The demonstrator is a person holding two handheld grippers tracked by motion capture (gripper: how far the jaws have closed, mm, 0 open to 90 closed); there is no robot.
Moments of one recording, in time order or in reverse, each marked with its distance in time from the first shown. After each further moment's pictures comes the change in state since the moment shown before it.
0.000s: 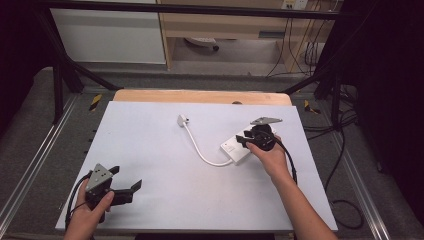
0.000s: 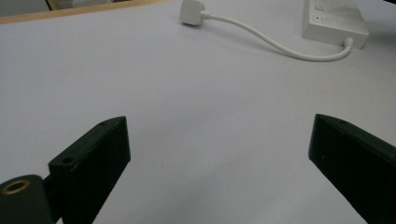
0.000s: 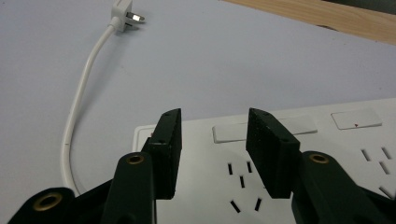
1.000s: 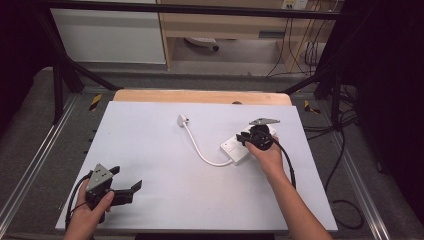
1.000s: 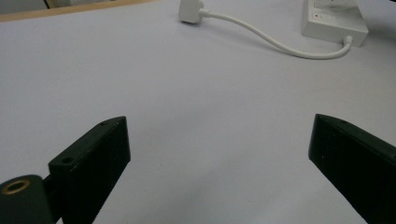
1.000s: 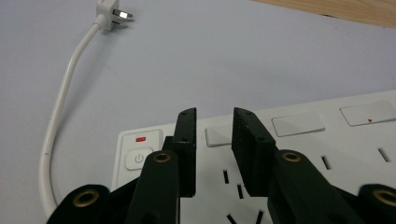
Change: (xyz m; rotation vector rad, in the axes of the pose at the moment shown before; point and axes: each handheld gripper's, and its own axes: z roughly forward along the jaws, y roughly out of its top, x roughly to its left) left arm 0.000 0.000 0.000 0.005 -0.005 0.000; right arm -0.005 -0.006 0.017 -0.010 -0.005 0.042
